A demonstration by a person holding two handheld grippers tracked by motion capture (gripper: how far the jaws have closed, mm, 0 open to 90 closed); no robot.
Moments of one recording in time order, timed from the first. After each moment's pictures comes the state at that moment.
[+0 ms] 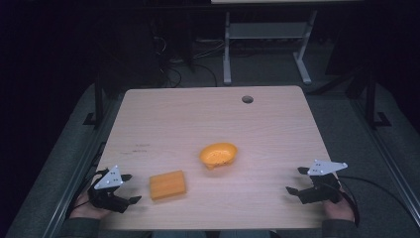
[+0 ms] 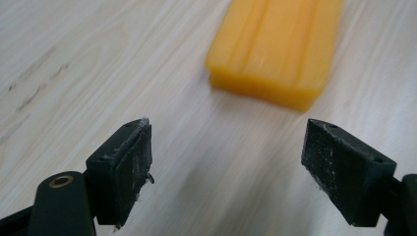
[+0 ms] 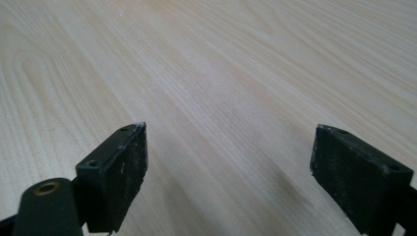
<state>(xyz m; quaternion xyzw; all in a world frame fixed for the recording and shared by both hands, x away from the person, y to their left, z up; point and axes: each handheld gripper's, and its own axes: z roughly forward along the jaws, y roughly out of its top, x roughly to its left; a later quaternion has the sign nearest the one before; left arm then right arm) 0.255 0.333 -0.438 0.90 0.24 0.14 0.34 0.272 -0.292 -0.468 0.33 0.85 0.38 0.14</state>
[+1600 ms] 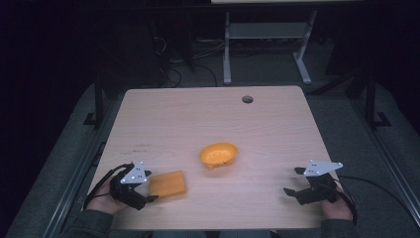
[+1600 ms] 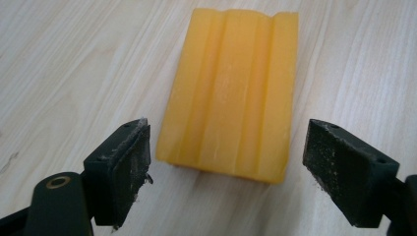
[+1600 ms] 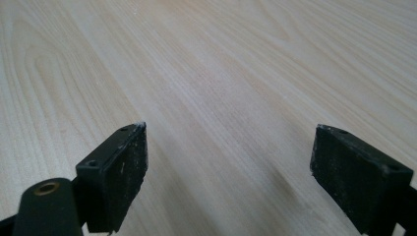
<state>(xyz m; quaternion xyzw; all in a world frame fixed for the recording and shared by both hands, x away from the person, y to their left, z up) 0.271 0.273 -0.426 0.93 0.17 0.12 0.30 0.272 -0.283 -0.466 0.31 0.86 0.38 0.14</state>
